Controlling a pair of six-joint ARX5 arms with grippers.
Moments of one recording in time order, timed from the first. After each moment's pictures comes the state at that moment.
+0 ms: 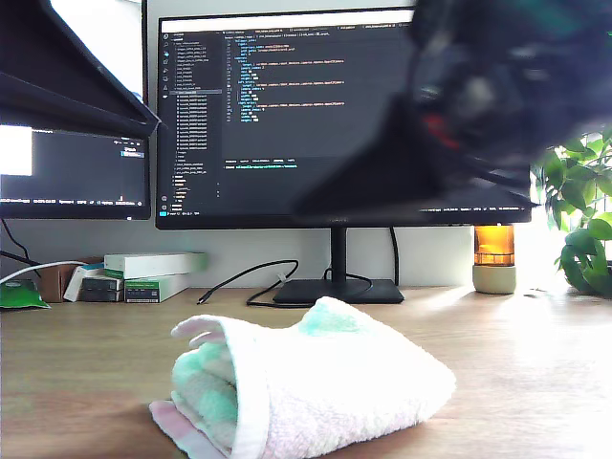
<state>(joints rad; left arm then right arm) -0.83 0.65 0.40 -0.17 0.18 -0.10 0.54 1.64 0.86 -0.20 -0.98 -0.75</state>
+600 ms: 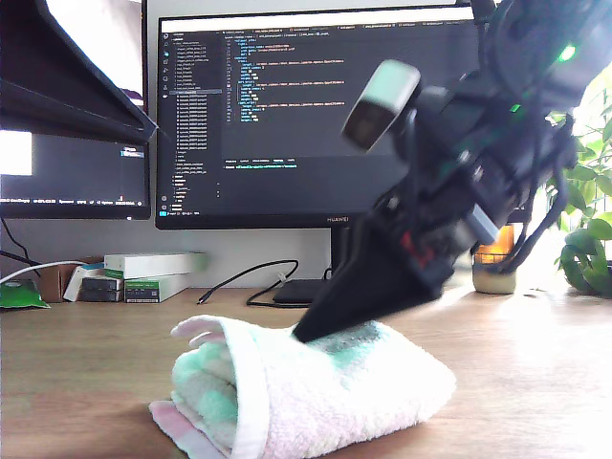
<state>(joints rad) -0.83 0.65 0.40 -0.17 0.18 -0.10 0.58 1.75 0.90 -0.32 -0.83 -0.95</state>
